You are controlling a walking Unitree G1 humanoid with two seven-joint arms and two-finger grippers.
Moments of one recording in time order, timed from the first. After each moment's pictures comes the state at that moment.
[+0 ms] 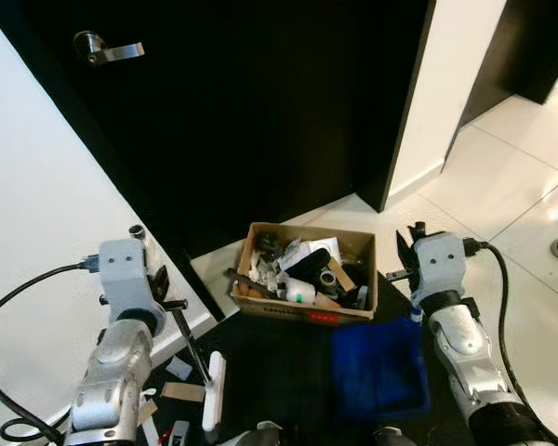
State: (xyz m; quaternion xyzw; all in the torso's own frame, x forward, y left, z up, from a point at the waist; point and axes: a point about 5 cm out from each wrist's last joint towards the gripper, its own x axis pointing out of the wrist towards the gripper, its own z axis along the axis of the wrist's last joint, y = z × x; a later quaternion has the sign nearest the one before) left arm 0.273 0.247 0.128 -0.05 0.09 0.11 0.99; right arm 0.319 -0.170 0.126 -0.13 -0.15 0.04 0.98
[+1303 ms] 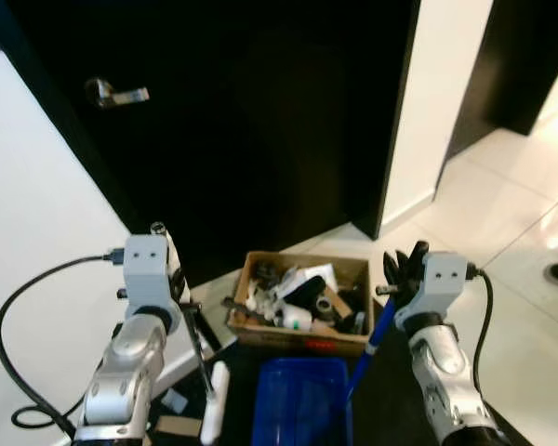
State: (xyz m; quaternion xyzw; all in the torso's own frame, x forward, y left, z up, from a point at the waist) left arm 0.281 0.219 0.128 0.02 0.11 0.07 0.99; right arm 0.310 -0.142 0.100 0.05 -0.07 0.07 0.99
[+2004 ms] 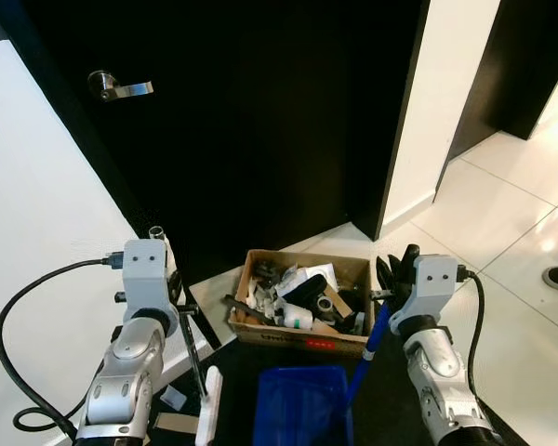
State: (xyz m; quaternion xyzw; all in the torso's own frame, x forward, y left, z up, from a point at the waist) left arm 0.282 0.224 0.117 0.02 0.12 0.08 0.99; right arm 0.309 -0.136 0.092 0.05 -0.05 0.08 0.99
